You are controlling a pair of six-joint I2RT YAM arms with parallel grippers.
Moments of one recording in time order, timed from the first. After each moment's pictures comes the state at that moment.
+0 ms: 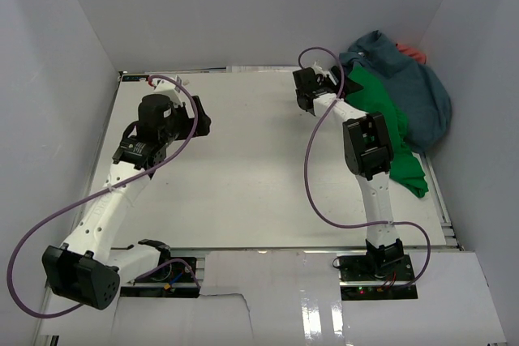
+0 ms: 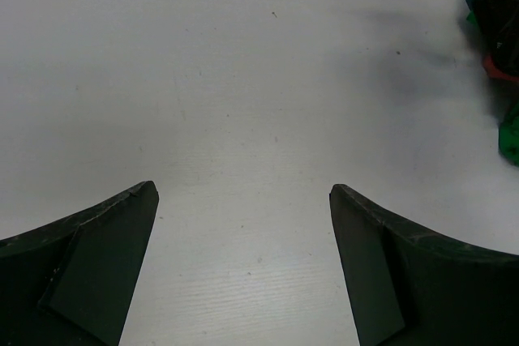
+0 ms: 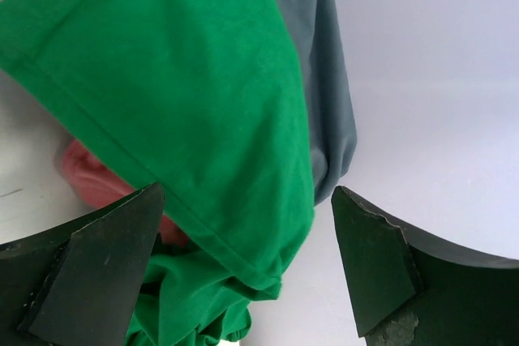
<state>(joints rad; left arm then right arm) -0.29 1.11 1.09 -0.42 -0.04 -0.32 0.40 2.33 1.85 -0.28 1.24 -0.59</state>
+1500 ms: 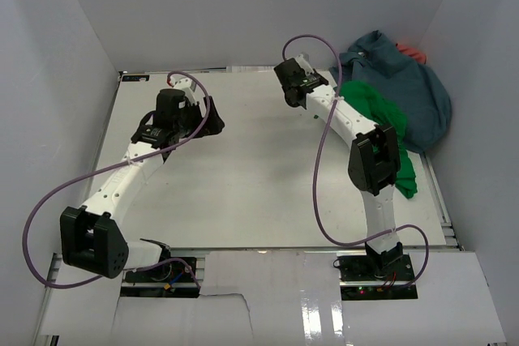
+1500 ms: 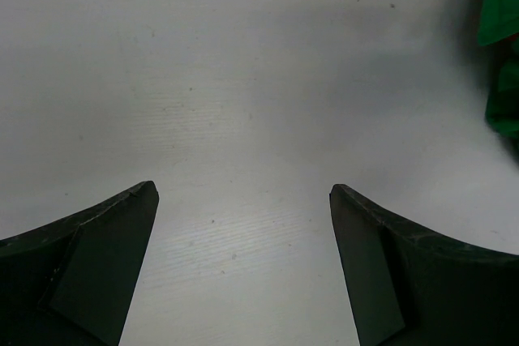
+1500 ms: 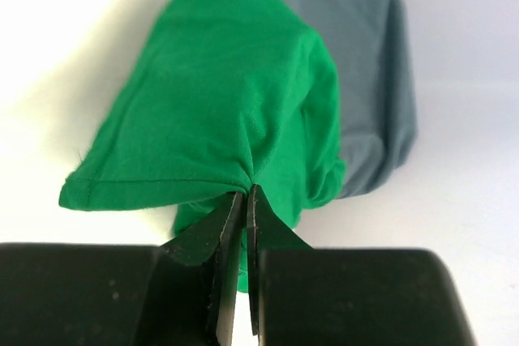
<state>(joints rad) -0.29 1.31 1.11 -0.39 0.08 -0.36 0.54 2.13 1.92 -0.79 1.00 -0.19</state>
